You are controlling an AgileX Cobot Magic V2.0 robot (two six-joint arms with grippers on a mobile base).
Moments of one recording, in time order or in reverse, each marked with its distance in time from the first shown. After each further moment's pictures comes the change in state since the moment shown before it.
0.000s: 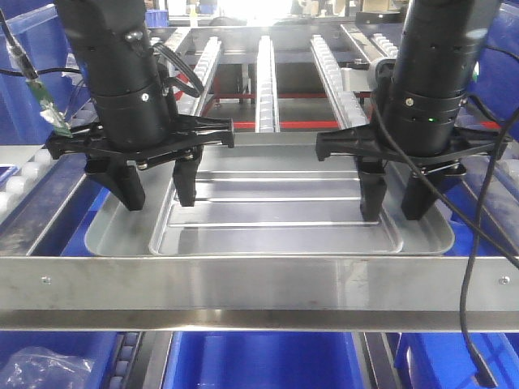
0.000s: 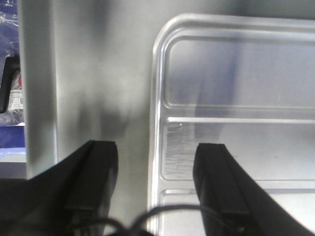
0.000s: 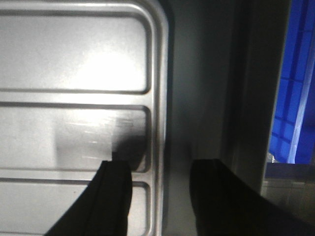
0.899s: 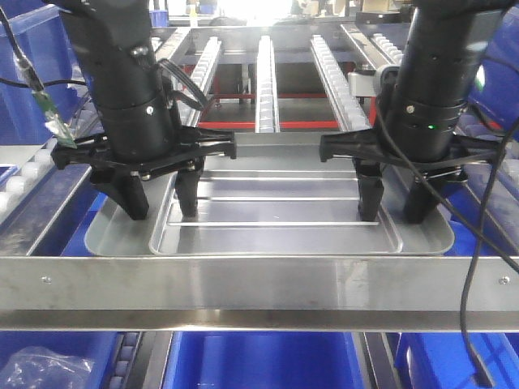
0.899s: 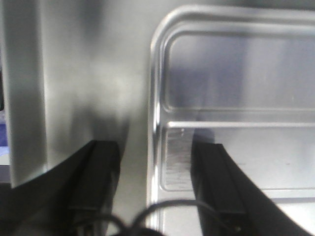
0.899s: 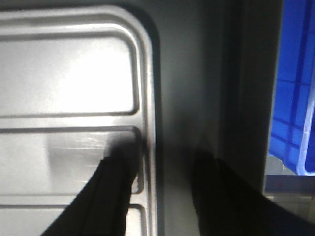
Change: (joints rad) left arm 0.000 0.031 0.000 -0.004 -0.017 0.000; right arm -0.027 0.031 -0.005 0.028 -0.042 0.002
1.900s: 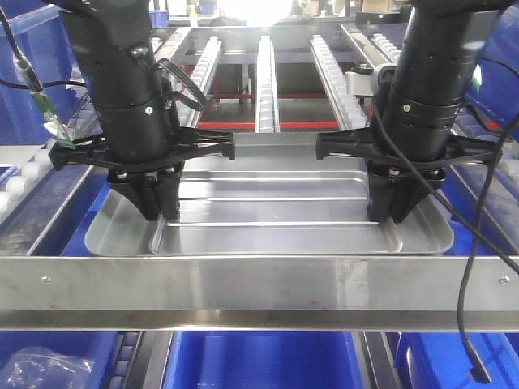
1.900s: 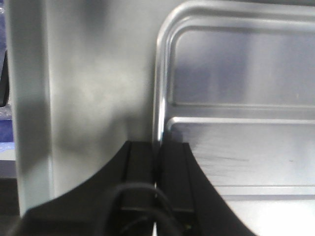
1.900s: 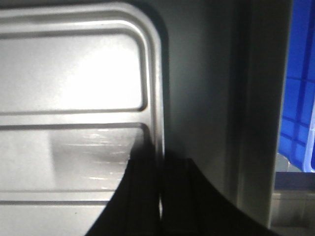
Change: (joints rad) left arm 0.000 0.000 -0.004 -0.002 0.019 0.000; right arm 0.000 0.000 -0.002 0.014 0.002 0.000
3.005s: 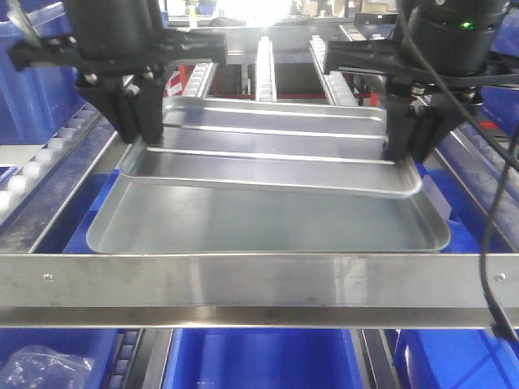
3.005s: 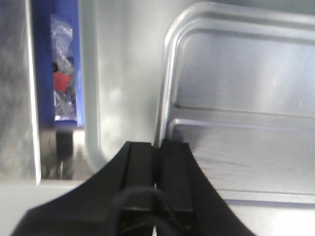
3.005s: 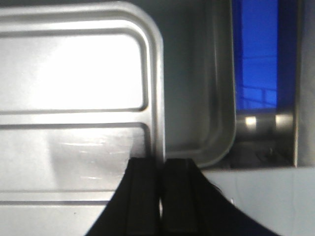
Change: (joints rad) left arm -0.082 -0.211 -0.059 0.058 0.259 -0.039; right arm 0.119 -0.284 0.043 -0.066 0.198 0.215
